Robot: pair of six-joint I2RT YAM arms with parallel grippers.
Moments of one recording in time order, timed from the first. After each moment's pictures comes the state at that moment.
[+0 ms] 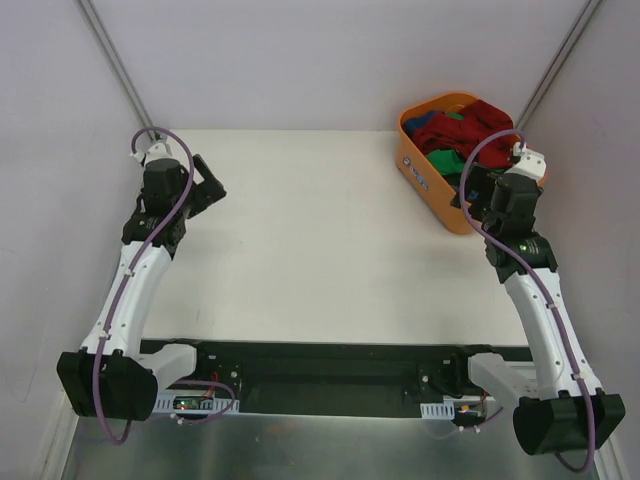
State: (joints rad) left arm -0.06 1.10 1.04 -0.47 -0.12 -0.54; right arm 0.11 0.96 1.01 -0.43 0.32 0.31
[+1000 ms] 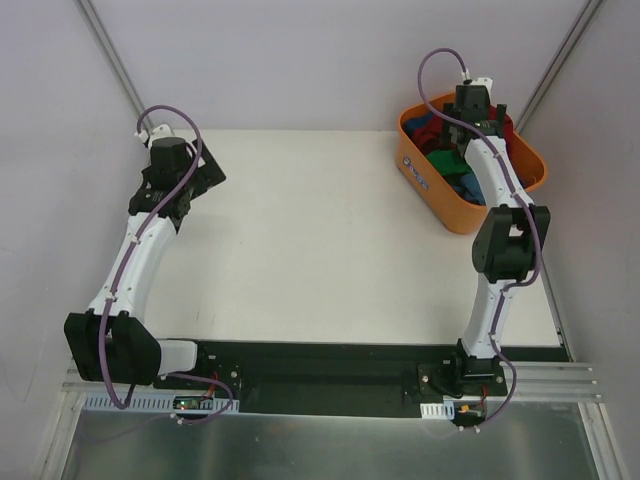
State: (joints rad) left arm -0.06 1.28 1.19 -0.47 -0.19 -0.50; right arm 0.08 2.04 1.97 -0.55 0.52 0.00
